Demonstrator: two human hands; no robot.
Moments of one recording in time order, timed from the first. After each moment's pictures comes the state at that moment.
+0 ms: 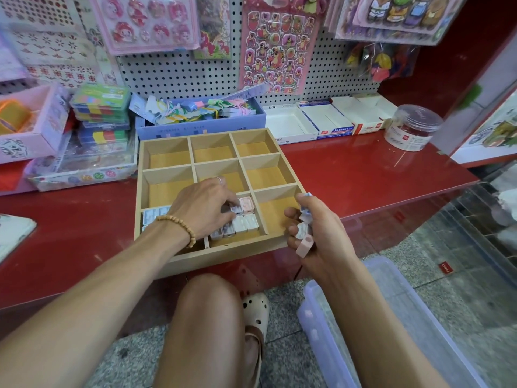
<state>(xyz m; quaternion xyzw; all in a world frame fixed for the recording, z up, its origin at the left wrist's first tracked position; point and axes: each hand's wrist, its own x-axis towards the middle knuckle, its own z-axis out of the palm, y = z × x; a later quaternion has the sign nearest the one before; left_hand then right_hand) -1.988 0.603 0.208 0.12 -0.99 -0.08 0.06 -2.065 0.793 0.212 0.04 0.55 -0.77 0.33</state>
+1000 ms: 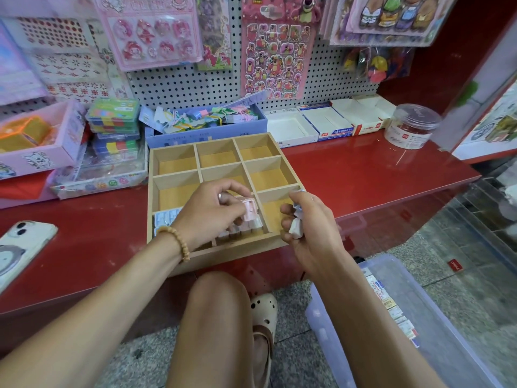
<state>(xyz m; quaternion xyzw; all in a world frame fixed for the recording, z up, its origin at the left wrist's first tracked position) -1.961 0.638 0.243 0.24 -0.81 -0.52 0.11 -2.052 0.784 0.222 0.02 0.58 -0.76 0.30</state>
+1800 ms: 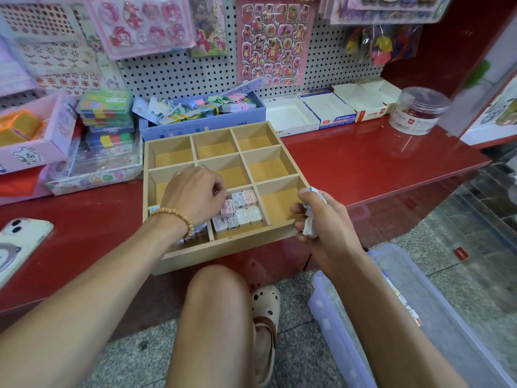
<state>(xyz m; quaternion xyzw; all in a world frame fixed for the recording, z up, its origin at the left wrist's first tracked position) -1.979 0.607 0.229 0.24 -0.96 -0.10 0.10 -2.058 0.807 0.213 -0.03 0.61 -0.74 0.28</state>
